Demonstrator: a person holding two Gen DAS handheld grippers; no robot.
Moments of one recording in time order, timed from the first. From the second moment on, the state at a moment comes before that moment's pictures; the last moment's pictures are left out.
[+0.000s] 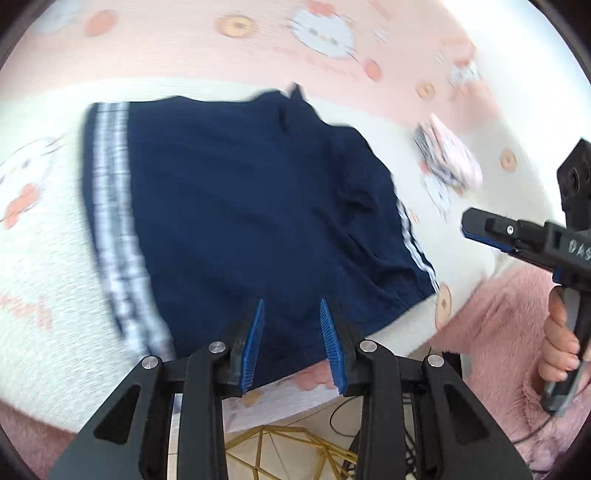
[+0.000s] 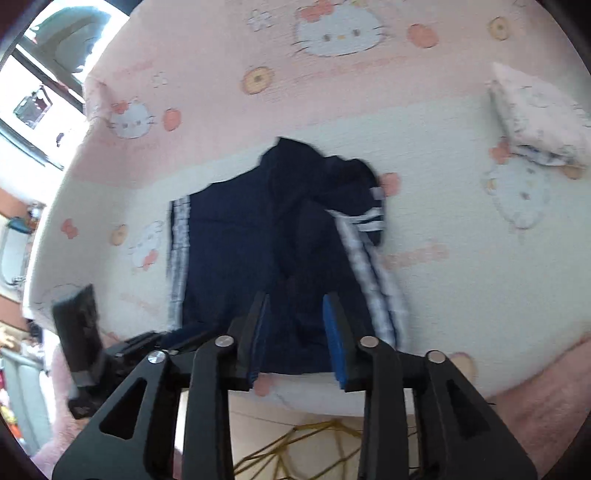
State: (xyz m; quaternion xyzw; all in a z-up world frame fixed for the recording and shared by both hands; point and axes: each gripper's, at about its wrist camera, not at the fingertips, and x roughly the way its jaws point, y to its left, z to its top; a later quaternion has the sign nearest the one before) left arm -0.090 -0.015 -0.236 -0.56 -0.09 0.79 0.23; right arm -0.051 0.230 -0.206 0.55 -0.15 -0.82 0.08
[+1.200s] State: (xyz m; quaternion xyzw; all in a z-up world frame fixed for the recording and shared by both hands) left arm -0.105 -0.005 -0.246 -0.55 -0.08 0.79 0.26; right arm -0.105 0.152 -0.225 0.54 -0.24 -0.76 0.28
